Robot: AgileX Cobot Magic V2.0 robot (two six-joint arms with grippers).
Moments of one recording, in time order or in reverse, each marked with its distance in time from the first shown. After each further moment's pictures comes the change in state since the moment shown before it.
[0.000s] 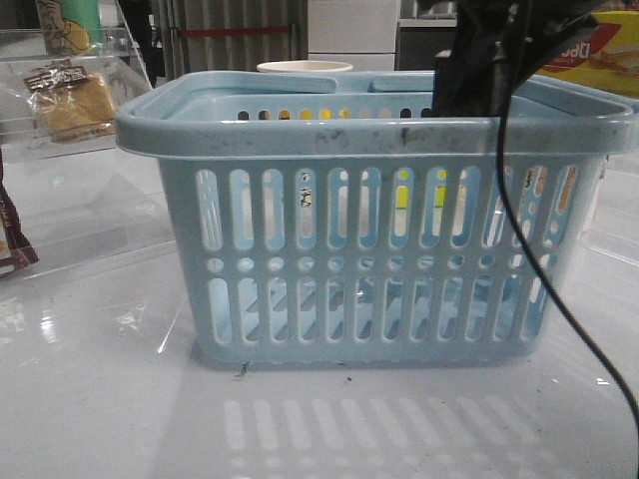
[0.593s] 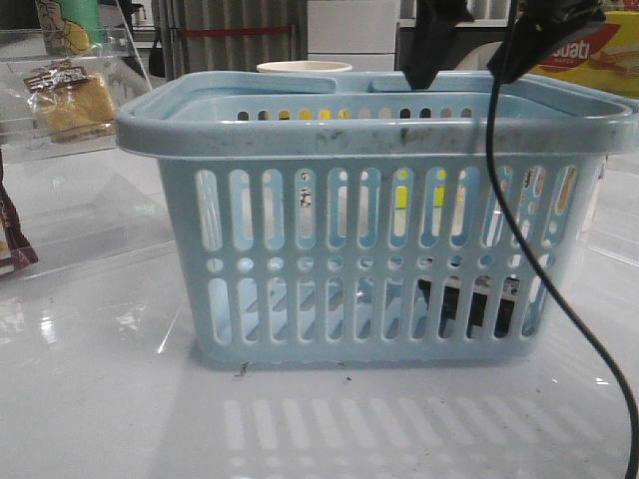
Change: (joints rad) left arm 0.000 0.000 0.000 0.000 0.000 0.000; right arm 0.000 -0.055 0.001 0.015 -0.031 0.000
